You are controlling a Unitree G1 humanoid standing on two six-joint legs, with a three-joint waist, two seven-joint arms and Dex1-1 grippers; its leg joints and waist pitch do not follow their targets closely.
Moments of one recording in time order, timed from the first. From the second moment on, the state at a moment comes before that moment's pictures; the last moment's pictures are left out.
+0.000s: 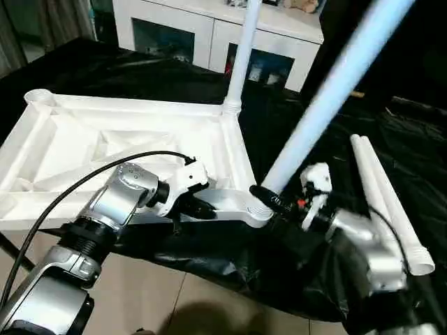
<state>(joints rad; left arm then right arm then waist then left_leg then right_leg) -0.68 0.45 -0.37 0.50 0.02 0.33 -1.26 -0.31 -0.27 0.08 0.31 0.31 0.15 0.84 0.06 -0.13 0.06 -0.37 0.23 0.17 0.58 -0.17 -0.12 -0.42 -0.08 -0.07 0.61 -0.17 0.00</state>
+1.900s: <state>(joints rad) -0.84 0.18 -0.29 0.79 0.07 0.44 -0.79 -0.81 0.00 -0.07 1.03 0.20 0.00 0.03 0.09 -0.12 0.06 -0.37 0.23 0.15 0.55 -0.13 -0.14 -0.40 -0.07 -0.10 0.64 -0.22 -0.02</state>
